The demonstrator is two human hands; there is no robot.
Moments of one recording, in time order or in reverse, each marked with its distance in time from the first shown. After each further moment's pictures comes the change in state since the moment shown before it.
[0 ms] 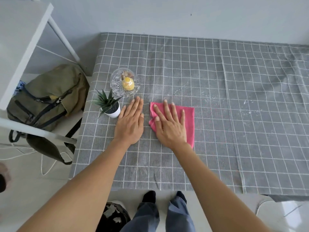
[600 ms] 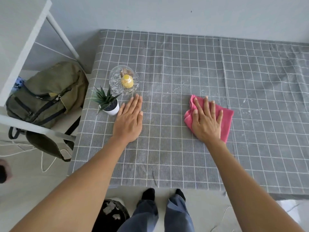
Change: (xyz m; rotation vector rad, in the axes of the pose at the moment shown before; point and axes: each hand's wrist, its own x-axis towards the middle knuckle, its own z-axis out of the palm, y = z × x) left_hand 0.000 -0.002 0.002 0.002 -0.010 -0.007; right_hand -0.009 0.096 -0.032 0.001 0.052 0.285
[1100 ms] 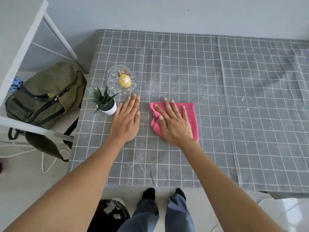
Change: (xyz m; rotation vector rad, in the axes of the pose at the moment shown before) left_hand -0.001 0.001 -0.003 0.009 -0.005 0.011; right_hand -0.015 -0.063 0.025 -0.074 -0.081 -0.389
